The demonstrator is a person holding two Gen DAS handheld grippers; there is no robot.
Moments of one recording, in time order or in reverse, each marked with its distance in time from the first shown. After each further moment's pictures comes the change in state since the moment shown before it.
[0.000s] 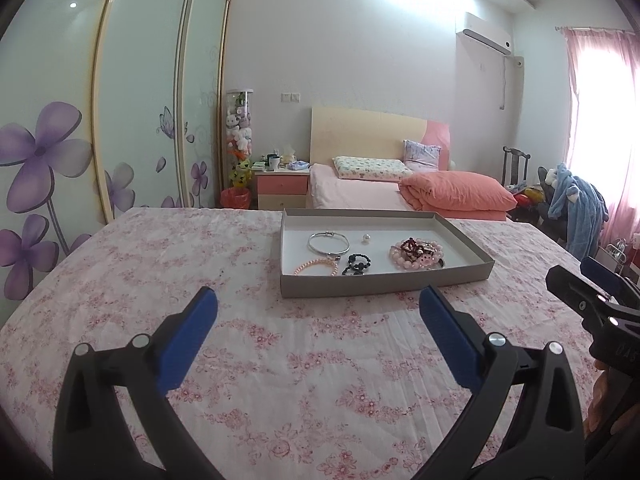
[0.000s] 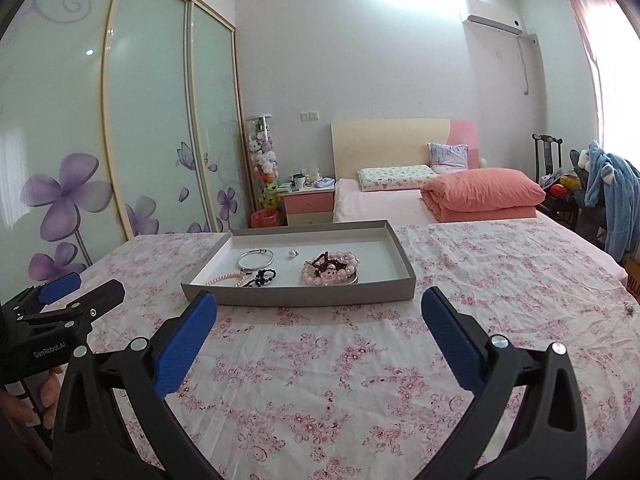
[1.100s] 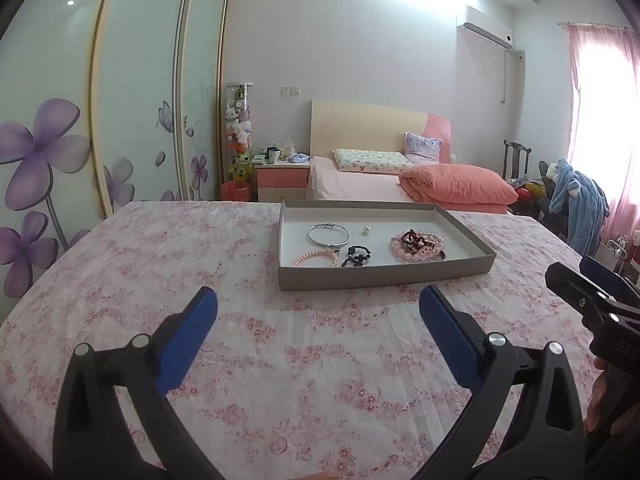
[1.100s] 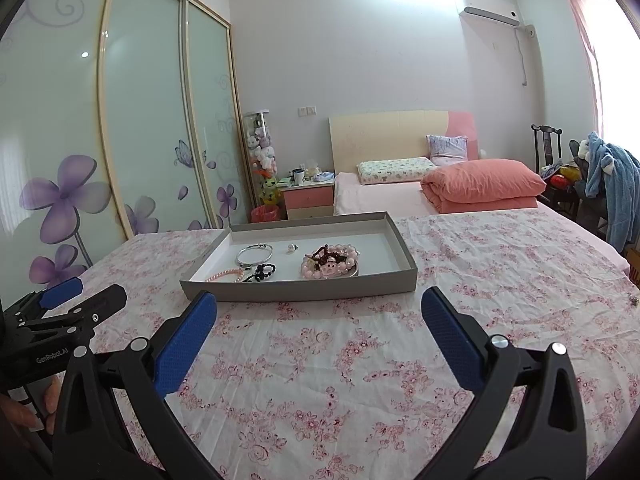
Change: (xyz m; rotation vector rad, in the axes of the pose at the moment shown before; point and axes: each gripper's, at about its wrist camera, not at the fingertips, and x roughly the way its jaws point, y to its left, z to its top) left arm 0.008 -0.002 -0.004 0.003 0.027 0.004; right arm 0.001 0.000 -0.003 0.017 0.017 0.003
